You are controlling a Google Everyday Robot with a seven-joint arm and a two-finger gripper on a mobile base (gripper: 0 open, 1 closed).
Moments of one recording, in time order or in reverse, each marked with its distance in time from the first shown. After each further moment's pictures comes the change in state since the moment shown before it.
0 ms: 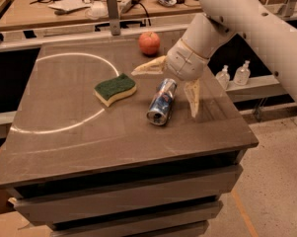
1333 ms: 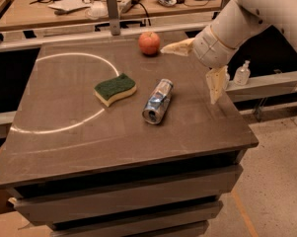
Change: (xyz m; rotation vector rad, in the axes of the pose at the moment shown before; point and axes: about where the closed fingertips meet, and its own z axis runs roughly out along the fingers) arm 0.055 0.024 -0.060 0.108 0.271 0.198
